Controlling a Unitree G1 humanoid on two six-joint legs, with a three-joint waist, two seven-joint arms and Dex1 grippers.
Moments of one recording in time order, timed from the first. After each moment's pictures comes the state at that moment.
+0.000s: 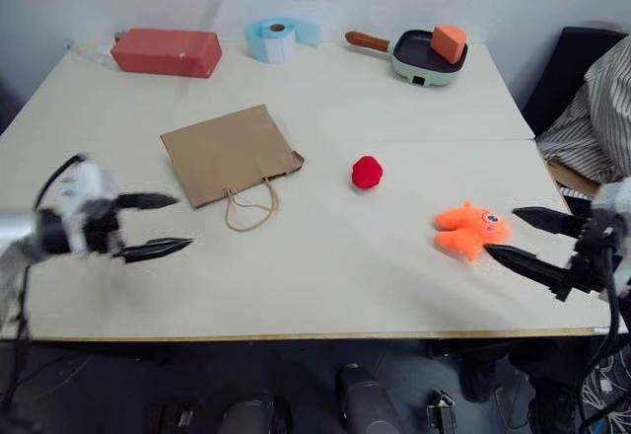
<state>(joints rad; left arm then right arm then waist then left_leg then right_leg) -0.48 0.95 0.07 0.08 -0.37 0.31 -1.21 0.09 -0.96 -0.65 -0.43 0.82 0.72 1.05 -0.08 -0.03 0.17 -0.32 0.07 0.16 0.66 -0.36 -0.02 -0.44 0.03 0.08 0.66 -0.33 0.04</state>
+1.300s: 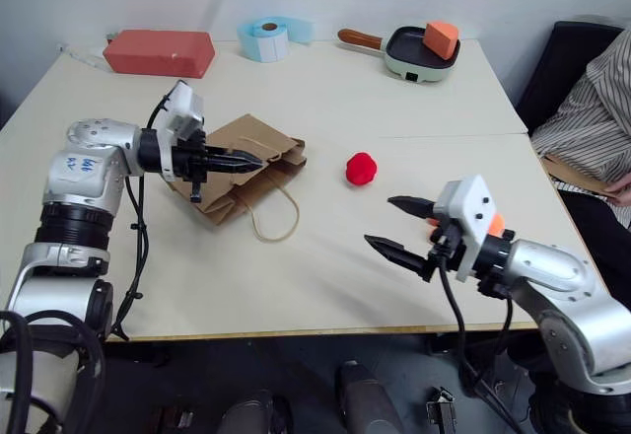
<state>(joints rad) -0.96 0.64 0.01 0.41 -0.29 0.51 -1.34 -0.22 -0.69 -0.10 -0.56 0.64 0.59 0.71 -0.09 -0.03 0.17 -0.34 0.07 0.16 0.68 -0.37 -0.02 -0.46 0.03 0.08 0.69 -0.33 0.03</state>
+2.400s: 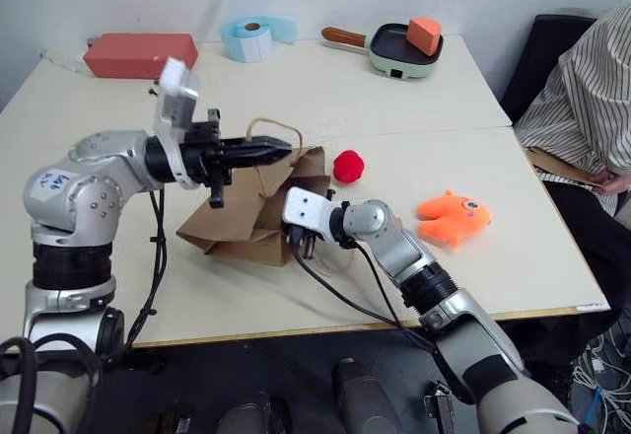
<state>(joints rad) -0.86 0.56 0.10 -0.07 -0.62 0.81 -1.01 -0.80 -0.33 0.54 0.33 -0.08 0.07 0.88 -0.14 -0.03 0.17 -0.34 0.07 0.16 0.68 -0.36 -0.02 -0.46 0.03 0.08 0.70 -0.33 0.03</state>
